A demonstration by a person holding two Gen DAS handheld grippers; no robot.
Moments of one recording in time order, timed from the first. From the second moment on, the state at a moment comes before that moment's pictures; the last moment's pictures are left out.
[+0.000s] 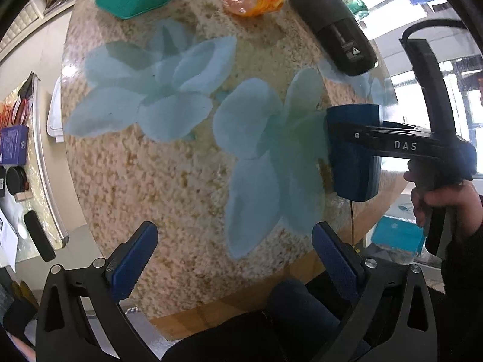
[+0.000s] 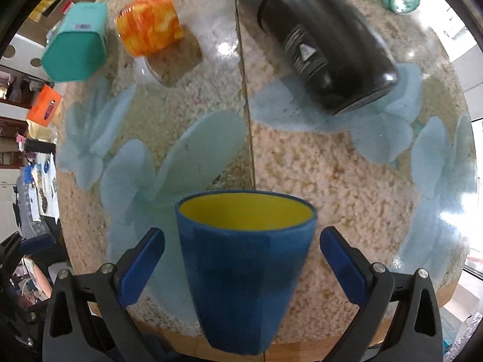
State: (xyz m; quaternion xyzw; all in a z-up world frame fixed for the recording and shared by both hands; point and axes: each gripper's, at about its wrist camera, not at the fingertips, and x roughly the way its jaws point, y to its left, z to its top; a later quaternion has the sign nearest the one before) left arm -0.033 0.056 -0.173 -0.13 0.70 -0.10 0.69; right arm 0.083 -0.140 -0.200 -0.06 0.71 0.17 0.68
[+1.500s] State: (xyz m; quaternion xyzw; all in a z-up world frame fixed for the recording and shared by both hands) left arm -0.028 0.057 -0.163 -0.13 0.71 -0.03 0.69; right arm 0.055 -0.150 -0.159 -0.09 0.50 0.29 0.81
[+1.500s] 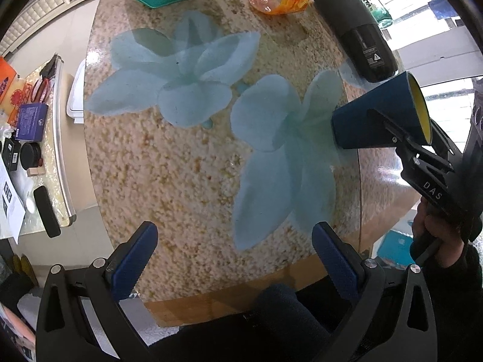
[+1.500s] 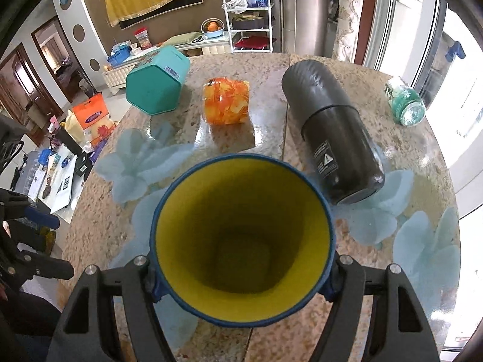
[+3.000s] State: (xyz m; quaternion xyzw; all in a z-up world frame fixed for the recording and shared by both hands) left arm -0.018 -0.006 -0.016 -0.10 0.53 -0.08 0.84; right arm 0.033 -0.241 -0.024 0.00 0.42 0.26 0.87
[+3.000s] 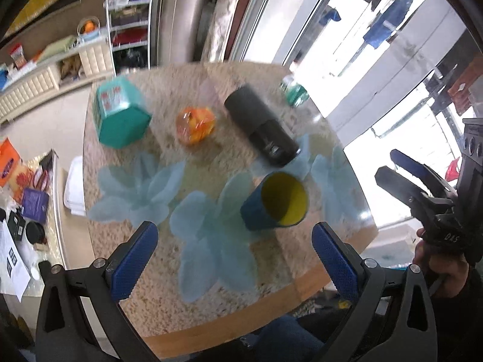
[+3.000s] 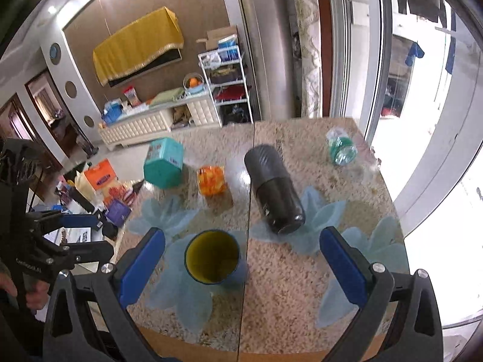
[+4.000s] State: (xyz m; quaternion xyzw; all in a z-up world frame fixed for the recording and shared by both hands) left arm -0.052 -0.058 0.010 -0.09 0.46 -0.01 0.88; right arm 0.022 -0.285 -0.032 0.04 0.39 0.31 0.87
